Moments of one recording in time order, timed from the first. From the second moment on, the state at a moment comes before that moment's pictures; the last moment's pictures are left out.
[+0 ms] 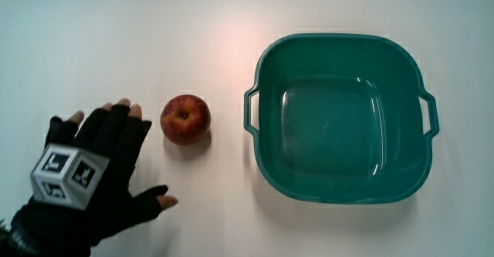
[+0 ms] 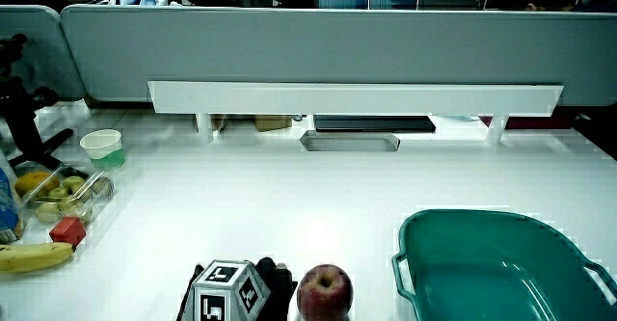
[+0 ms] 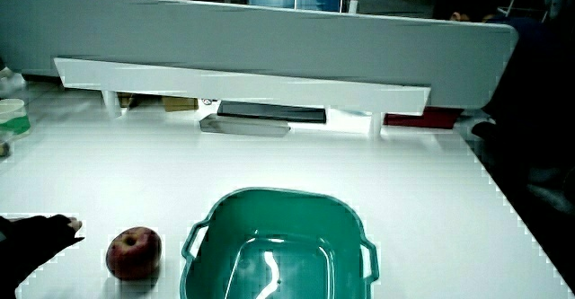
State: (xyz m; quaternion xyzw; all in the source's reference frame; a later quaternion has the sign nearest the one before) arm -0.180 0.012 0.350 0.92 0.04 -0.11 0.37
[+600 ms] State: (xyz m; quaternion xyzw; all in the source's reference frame) arm -0.157 -0.030 0.373 0.90 0.07 -0.14 0.40
